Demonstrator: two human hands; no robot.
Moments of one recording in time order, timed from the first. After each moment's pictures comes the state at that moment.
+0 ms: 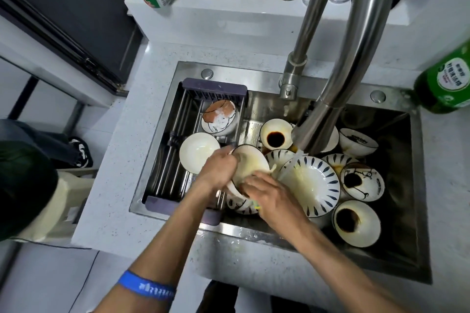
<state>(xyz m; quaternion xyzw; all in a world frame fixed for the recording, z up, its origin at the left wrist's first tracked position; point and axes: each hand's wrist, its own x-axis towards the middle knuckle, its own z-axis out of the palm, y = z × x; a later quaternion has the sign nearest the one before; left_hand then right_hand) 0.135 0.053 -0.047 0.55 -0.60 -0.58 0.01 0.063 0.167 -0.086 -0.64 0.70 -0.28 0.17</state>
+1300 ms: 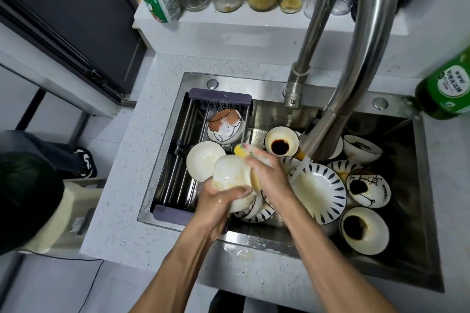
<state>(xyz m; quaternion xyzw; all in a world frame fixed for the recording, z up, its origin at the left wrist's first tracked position) 0.184 0.061 -0.034 0.47 -0.38 -0.78 0.18 0.063 0.112 -0.048 -0.23 0.66 -0.53 0.49</state>
